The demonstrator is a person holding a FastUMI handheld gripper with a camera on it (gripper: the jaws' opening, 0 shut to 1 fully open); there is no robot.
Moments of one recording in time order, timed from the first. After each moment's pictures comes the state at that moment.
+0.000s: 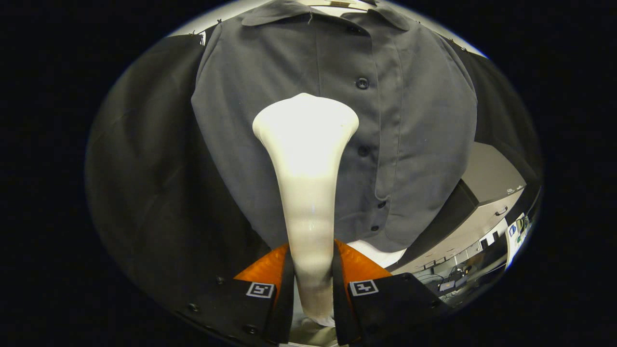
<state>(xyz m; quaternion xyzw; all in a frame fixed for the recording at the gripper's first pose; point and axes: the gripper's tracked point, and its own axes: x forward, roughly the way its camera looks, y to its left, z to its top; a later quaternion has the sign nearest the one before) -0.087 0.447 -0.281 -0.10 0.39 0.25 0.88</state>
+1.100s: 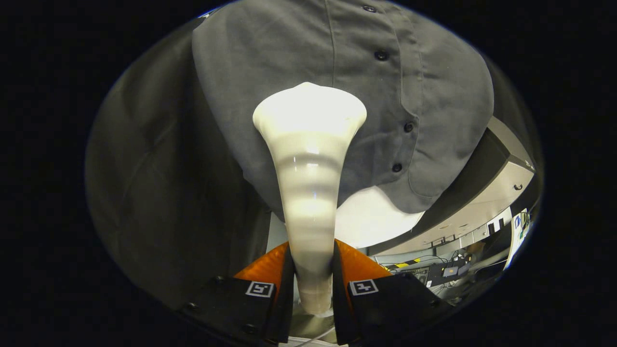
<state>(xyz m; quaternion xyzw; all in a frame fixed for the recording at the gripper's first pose) -0.121 0.390 -0.404 -0.14 0.48 0.25 0.83</state>
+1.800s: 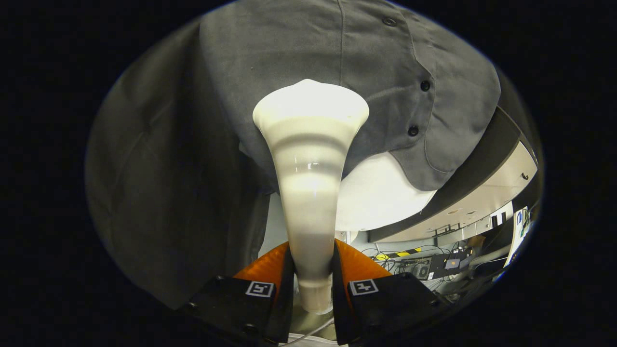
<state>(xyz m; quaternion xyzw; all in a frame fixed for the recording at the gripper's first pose) -0.138 0.365 -0.447 -0.15 0.52 0.25 0.80</state>
